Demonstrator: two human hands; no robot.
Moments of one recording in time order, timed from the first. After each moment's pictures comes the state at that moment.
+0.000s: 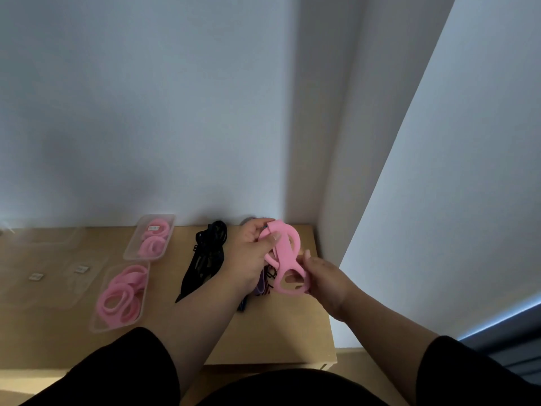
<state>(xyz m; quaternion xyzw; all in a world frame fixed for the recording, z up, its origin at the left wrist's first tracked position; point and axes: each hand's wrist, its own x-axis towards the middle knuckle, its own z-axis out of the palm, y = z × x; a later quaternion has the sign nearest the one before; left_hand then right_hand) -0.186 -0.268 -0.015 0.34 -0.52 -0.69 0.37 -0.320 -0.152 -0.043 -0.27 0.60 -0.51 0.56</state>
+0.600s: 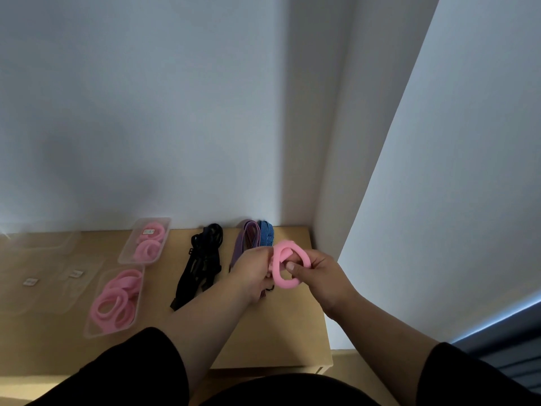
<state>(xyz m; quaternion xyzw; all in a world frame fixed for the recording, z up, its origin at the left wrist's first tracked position) -0.204 -0.262 -0.028 0.48 -0.44 -0.73 0.18 -0.319 -0.149 -0.026 -0.36 0.59 -0.58 0.44</state>
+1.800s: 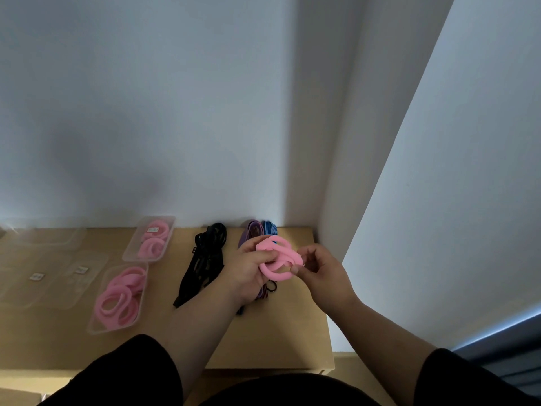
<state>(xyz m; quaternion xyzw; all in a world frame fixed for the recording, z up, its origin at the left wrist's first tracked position) -0.184 -0.270 -0.030 0.36 -0.35 -0.81 0.29 -0.319 -0.153 -0.032 -0.38 0.66 -0.55 0.34</state>
